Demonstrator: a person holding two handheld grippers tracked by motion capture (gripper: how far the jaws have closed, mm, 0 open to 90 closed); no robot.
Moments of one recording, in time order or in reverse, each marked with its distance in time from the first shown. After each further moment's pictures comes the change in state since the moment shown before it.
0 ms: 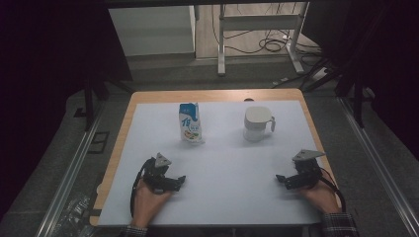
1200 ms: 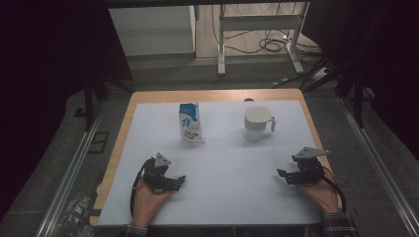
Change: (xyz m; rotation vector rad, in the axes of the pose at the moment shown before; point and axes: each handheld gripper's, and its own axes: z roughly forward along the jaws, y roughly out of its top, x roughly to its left) left arm 0.000 0.000 0.000 -0.004 -0.001 -0.003; right arm 0.002 0.011 -0.014 -0.059 -0.023 0.031
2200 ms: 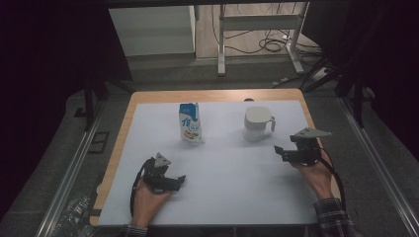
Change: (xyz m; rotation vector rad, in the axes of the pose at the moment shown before) left arm 0.000 0.000 0.000 0.001 -0.001 0.000; right arm -0.014 0.052 0.004 -0.136 -0.078 0.065
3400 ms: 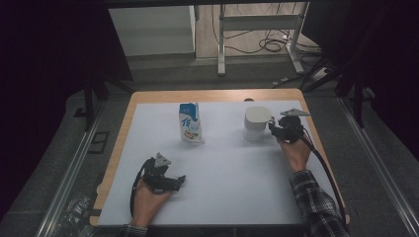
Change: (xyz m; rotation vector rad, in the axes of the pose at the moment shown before) left arm 0.000 0.000 0.000 -0.003 0.002 -0.001; right arm -0.012 0.041 0.071 0.011 -0.190 0.105
